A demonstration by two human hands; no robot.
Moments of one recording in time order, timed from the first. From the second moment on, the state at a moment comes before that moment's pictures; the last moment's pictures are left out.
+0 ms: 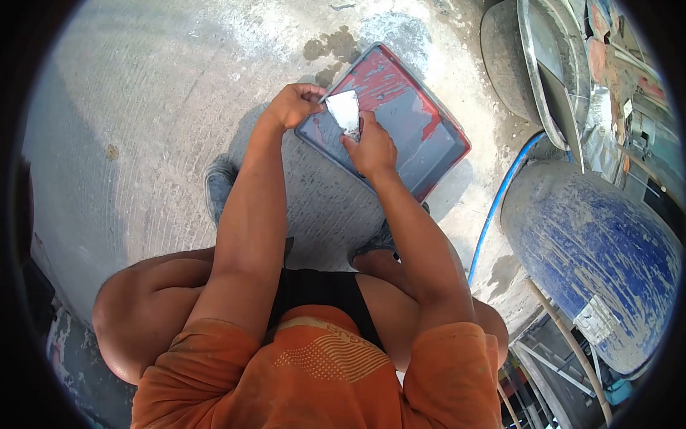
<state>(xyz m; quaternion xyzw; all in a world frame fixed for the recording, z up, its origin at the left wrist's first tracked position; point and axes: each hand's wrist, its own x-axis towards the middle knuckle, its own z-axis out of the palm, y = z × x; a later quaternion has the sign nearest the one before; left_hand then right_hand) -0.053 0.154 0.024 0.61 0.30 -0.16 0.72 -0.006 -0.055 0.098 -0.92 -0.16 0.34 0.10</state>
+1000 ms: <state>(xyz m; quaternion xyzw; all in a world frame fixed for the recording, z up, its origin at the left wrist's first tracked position) -0.063 0.162 0.030 0.57 0.27 -0.20 0.75 0.070 -0.091 0.088 -0.91 -0.34 0.18 0.13</state>
